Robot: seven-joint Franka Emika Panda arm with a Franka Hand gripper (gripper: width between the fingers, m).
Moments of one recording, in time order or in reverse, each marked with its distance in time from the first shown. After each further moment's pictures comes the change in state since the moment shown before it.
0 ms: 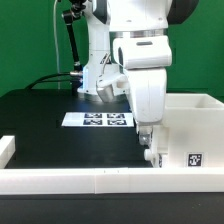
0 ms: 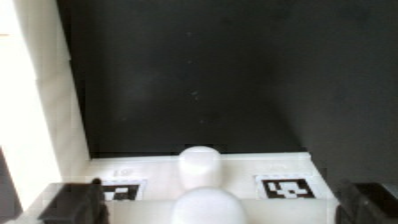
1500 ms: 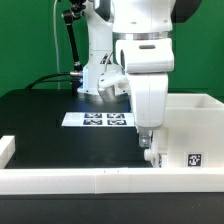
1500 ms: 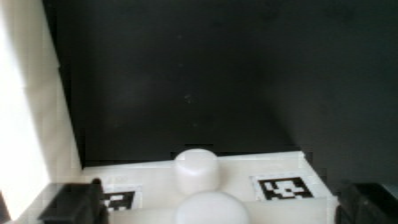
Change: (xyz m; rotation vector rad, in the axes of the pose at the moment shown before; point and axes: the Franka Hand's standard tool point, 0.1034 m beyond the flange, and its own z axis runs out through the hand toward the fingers) arm 0.000 0.000 0.001 0.052 -0.022 0.026
